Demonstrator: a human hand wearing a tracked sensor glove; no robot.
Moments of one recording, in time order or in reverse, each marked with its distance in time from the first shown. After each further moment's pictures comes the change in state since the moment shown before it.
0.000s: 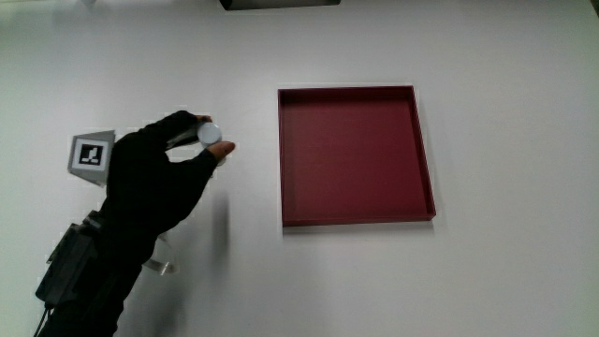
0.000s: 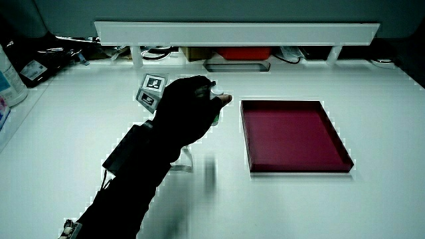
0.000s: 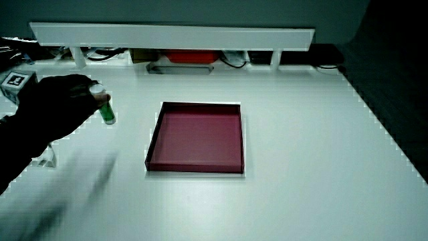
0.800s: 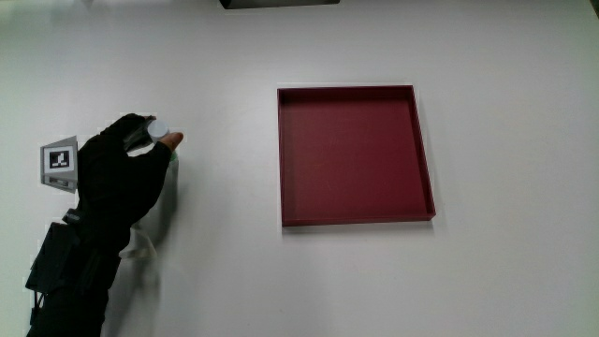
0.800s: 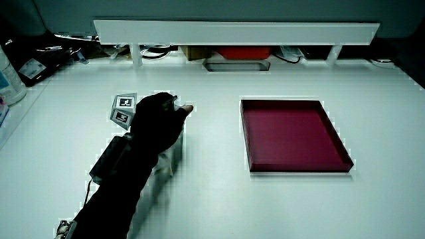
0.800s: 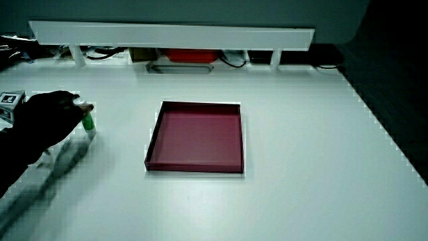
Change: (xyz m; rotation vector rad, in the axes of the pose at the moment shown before) arm -0.085 -0.004 0.042 0.201 0.116 0.218
